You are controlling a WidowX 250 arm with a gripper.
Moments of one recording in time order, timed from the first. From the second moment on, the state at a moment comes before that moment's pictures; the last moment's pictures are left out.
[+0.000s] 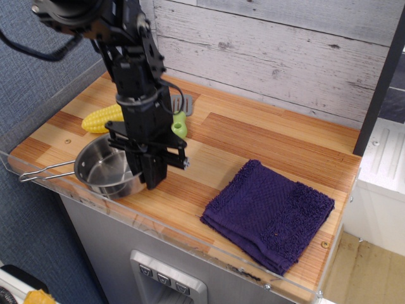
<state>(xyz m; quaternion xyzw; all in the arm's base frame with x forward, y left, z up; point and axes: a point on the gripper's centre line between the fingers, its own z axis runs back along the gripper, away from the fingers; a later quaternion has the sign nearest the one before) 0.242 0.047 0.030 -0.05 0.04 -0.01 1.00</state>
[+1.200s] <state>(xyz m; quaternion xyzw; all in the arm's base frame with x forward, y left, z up) 0.245 -0.077 0.108 -0.09 -0.09 -0.15 0.98</state>
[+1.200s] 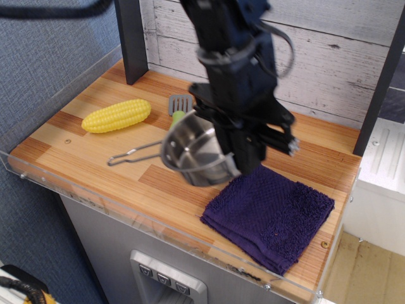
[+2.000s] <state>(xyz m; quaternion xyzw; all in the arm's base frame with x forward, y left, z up) 0.271 -0.137 0.060 -0.10 -0.10 -0.21 0.97</state>
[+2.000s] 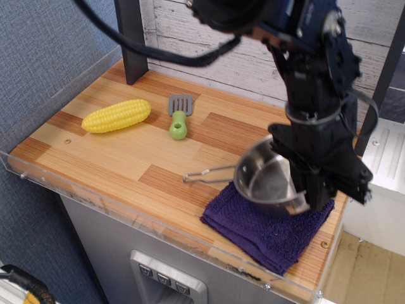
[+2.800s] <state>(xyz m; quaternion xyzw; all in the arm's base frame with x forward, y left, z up) 0.237 -0.093 0.015 -0.03 -0.01 -0.25 0.97</state>
